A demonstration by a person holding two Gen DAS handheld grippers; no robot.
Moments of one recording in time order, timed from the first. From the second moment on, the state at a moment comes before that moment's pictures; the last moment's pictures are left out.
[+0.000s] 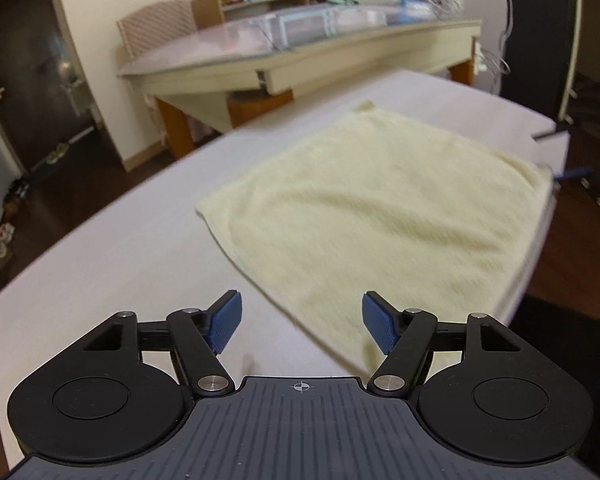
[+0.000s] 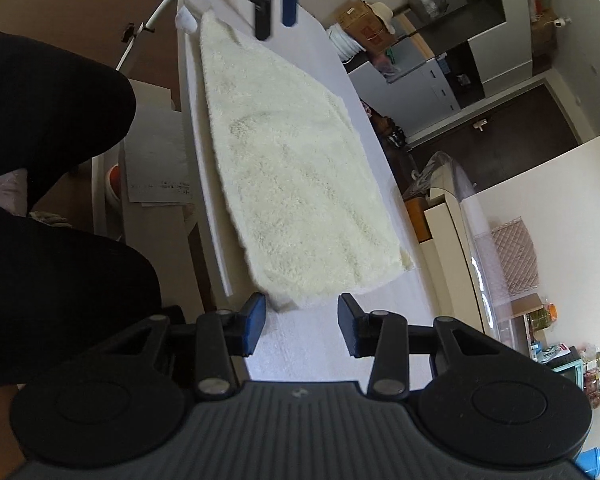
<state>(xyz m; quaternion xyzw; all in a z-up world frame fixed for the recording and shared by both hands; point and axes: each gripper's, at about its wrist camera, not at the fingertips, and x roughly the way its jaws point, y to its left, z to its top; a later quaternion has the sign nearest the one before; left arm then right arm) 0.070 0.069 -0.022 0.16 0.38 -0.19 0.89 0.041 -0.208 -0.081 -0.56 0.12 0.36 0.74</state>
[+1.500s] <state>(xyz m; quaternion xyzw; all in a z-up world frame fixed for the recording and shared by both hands) 0.031 0.074 -0.035 0.18 0.38 -0.19 0.89 0.114 -0.107 -0.018 -0.63 -0.01 0.39 0.67</state>
